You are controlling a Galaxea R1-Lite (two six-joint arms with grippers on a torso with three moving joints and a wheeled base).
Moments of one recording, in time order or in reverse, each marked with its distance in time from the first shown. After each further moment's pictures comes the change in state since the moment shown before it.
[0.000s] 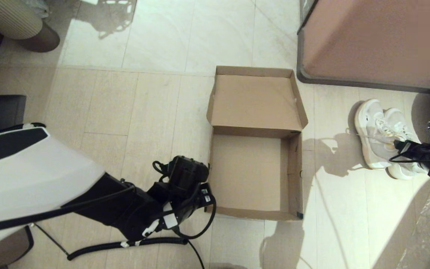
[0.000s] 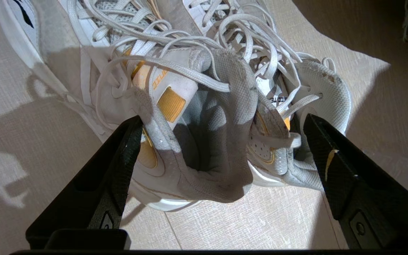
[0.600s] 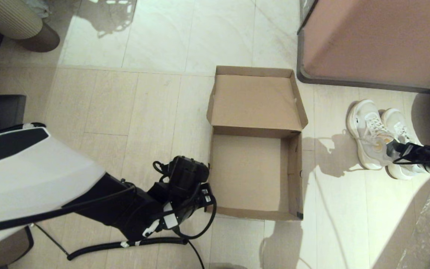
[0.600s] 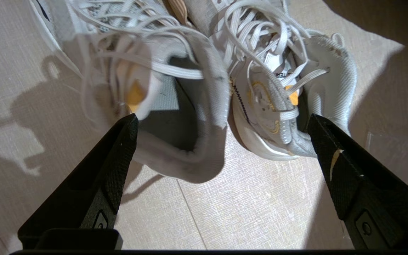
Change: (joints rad) left arm -0.002 0.001 -0.001 -0.001 -0.003 -0.001; right arm -0.002 -0.086 0.118 0.020 0.061 0.001
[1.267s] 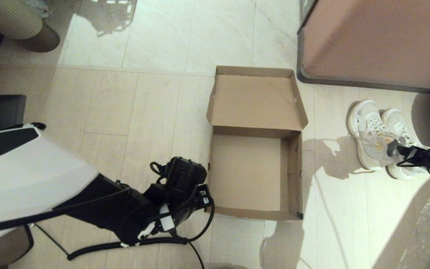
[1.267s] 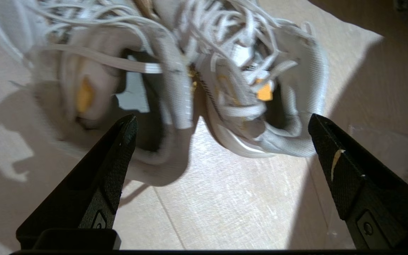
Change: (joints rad) left arm 0.000 -0.023 0.031 0.000 0.002 0.000; right arm -0.035 0.040 -0.024 0.000 -0.004 -0.007
